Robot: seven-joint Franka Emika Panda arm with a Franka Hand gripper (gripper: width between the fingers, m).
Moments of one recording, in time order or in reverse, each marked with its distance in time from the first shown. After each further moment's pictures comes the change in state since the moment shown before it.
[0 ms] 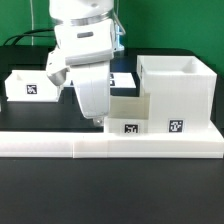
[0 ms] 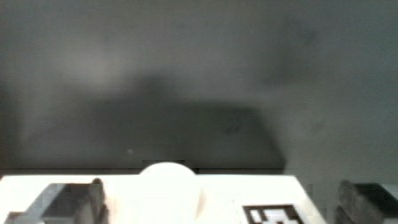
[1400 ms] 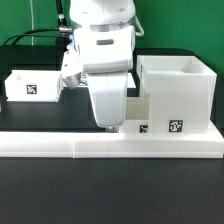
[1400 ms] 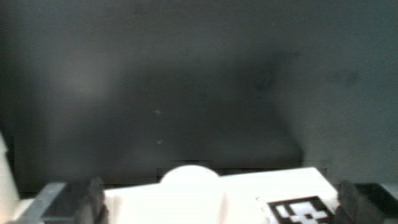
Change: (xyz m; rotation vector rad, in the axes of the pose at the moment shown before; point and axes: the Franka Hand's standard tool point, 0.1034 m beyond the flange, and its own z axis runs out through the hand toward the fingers) arm 0.020 0.013 0.005 0.047 -0.037 0.006
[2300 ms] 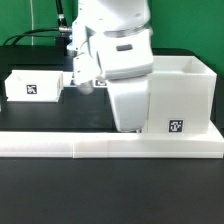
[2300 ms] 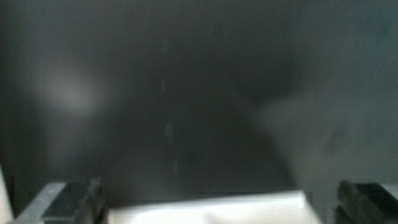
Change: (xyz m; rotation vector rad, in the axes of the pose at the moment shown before) arm -0.003 0.001 0.006 0.018 0.016 -0.113
